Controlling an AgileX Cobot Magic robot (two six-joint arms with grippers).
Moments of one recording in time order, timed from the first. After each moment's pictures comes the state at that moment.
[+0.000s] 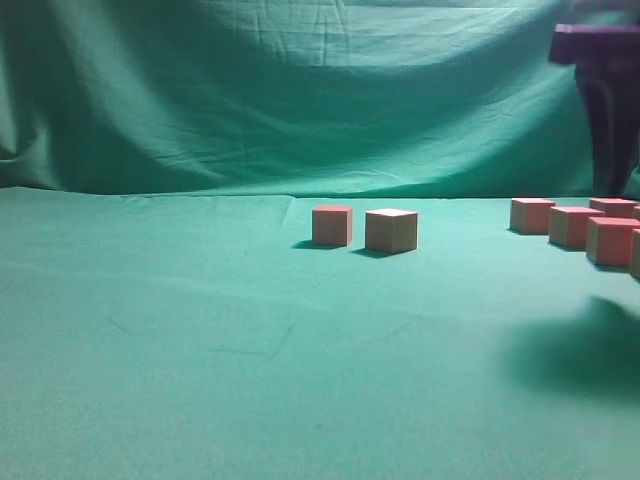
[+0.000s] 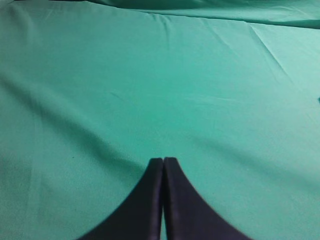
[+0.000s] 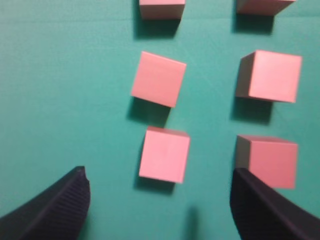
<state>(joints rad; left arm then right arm) -0.01 -0.01 0.02 -0.06 0.35 -0.03 0.31 1.56 -0.93 -0.14 0.77 0.40</state>
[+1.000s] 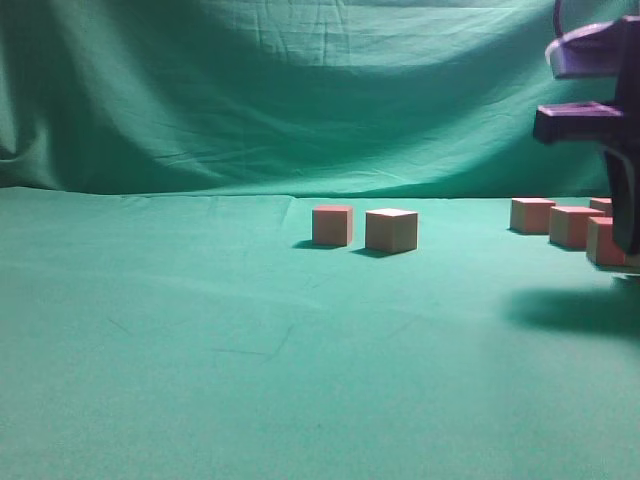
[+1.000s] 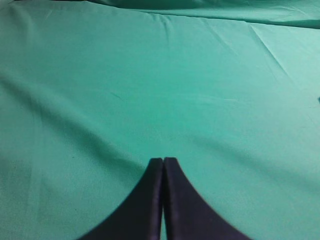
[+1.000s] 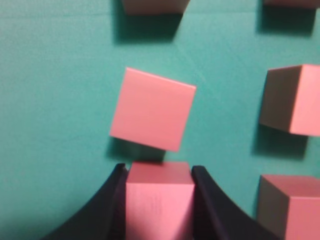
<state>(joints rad) -0.01 -0.01 0.02 -0.06 0.35 -0.03 0.31 1.71 -0.93 -0.22 0.66 0.48</state>
